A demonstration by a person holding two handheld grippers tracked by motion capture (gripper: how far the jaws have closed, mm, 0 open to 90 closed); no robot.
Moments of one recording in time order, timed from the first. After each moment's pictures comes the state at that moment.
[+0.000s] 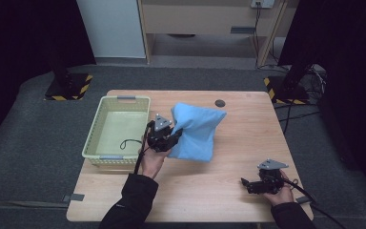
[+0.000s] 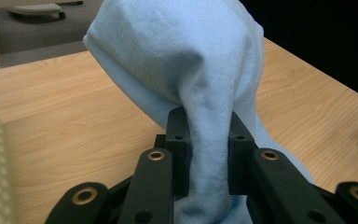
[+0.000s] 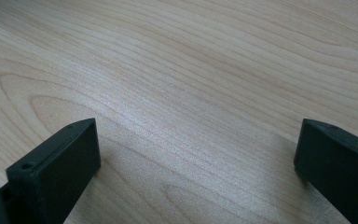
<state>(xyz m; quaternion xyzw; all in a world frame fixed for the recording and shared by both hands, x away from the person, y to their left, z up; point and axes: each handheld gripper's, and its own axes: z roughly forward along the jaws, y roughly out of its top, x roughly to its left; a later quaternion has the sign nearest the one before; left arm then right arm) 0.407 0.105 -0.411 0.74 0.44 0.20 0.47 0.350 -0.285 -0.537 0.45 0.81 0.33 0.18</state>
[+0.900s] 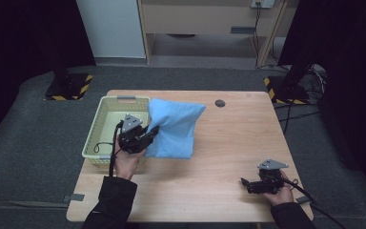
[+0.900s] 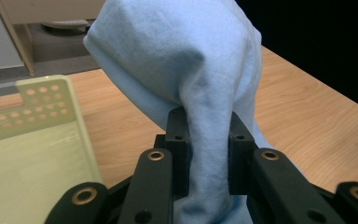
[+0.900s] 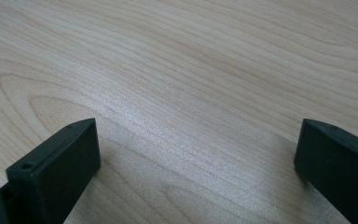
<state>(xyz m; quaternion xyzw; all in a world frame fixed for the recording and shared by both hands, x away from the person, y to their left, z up) 0.383 0.173 -0.384 0.71 0.46 0.23 0.49 0.350 -0.284 -0.537 0.45 0.81 0.33 0.18</state>
